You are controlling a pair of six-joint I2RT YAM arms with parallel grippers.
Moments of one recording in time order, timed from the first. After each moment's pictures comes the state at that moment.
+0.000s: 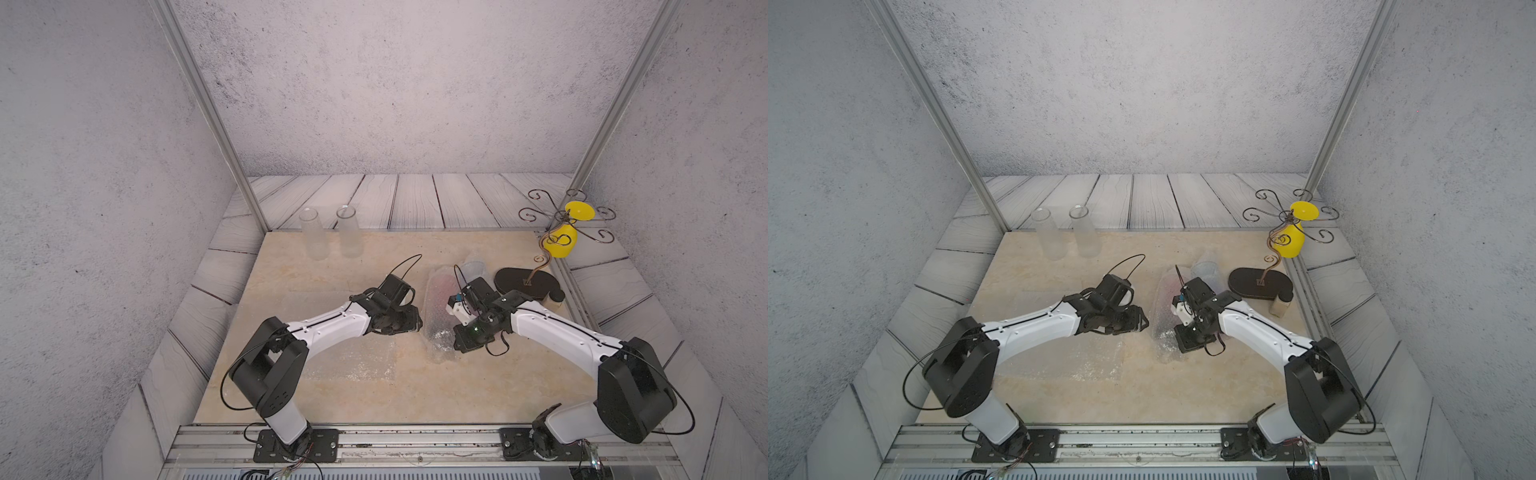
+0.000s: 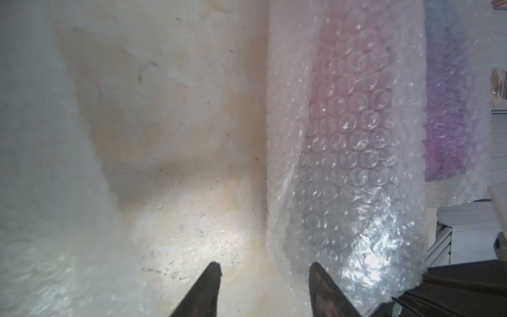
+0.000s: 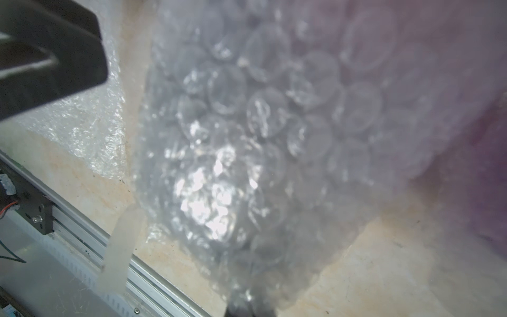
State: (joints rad) left arm -0.75 1.68 1.07 -0.34 0.26 -0.73; right arm 0.56 1.45 0.98 -0.85 -0.32 0.18
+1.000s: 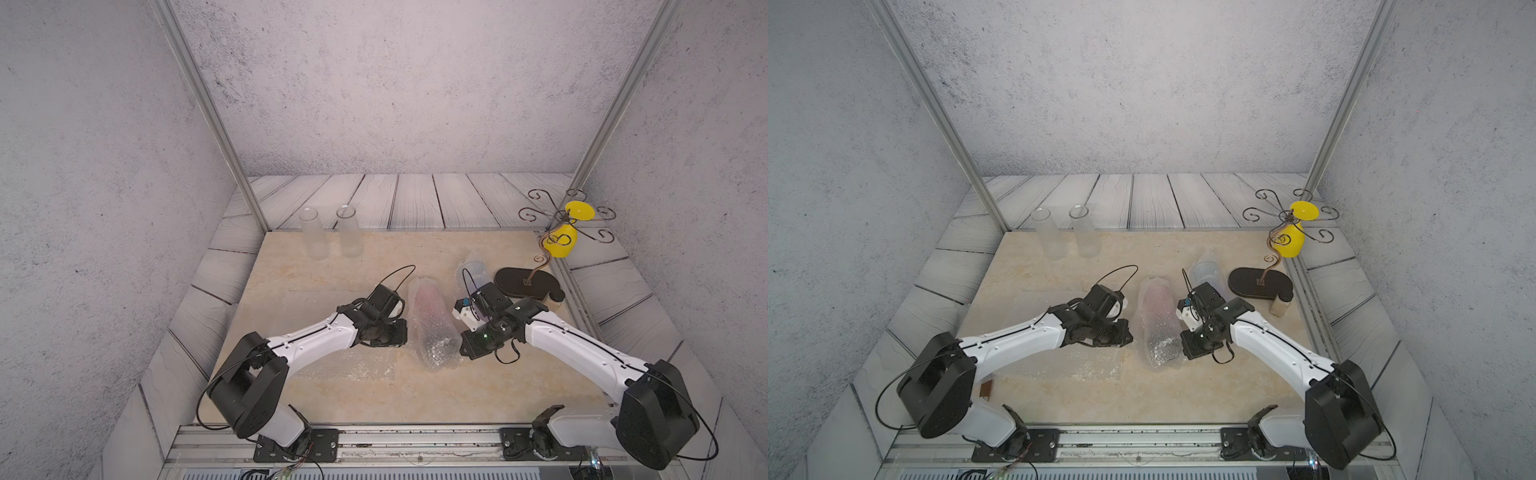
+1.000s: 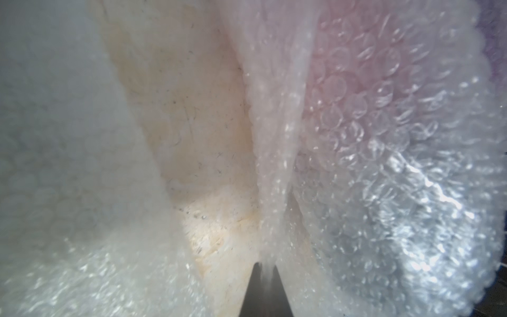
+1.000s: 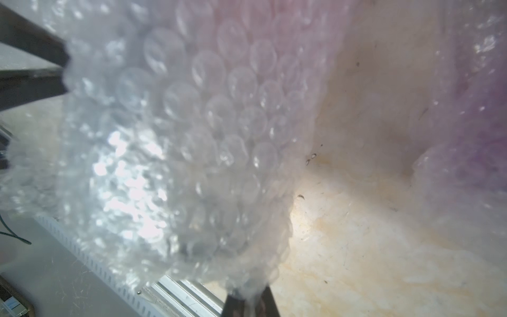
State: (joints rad) left arm -0.74 1.48 0.90 -0.44 0.27 -0.63; right arm 0.55 1.32 0.92 -0.90 -0.31 0.16
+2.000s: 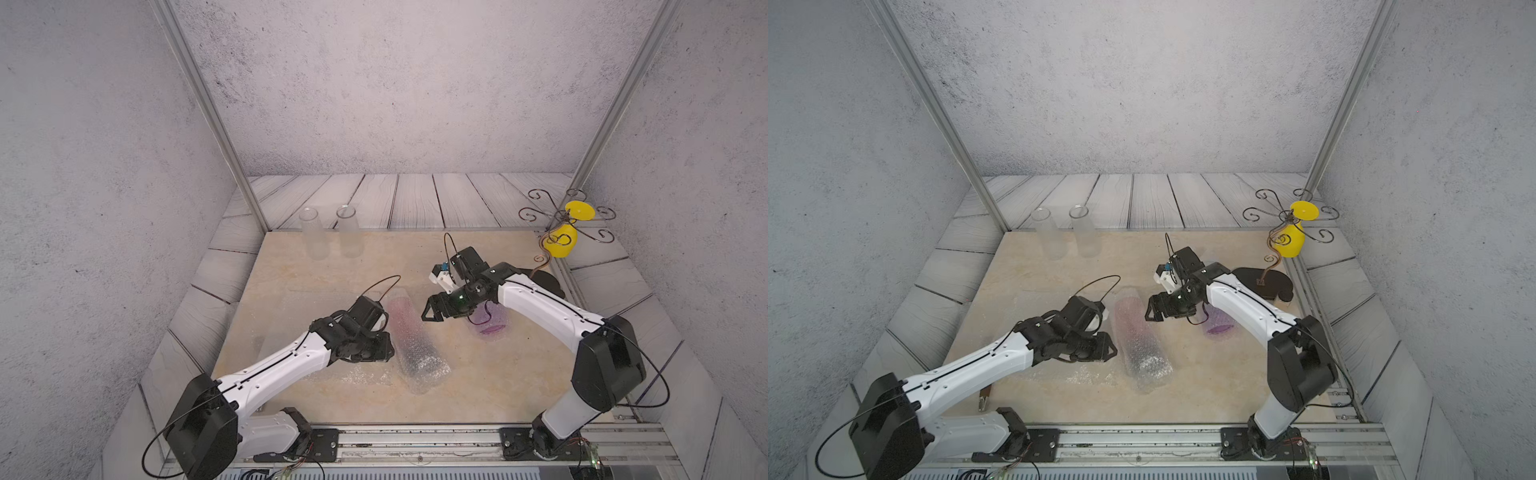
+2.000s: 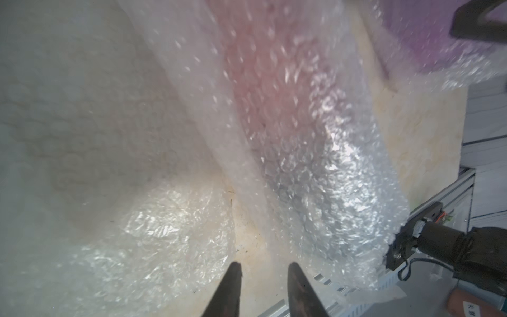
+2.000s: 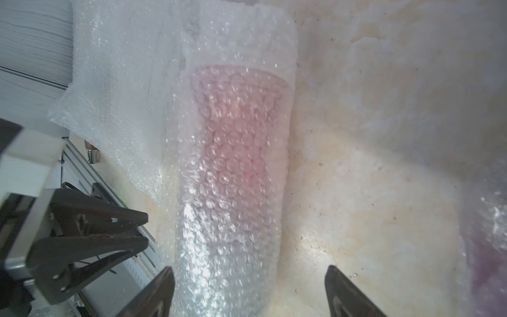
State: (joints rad) left arm -0.72 1.20 0.81 -0.63 0.24 -0.67; right arm 0.55 1.66 1.33 -0.84 -0.49 0.22
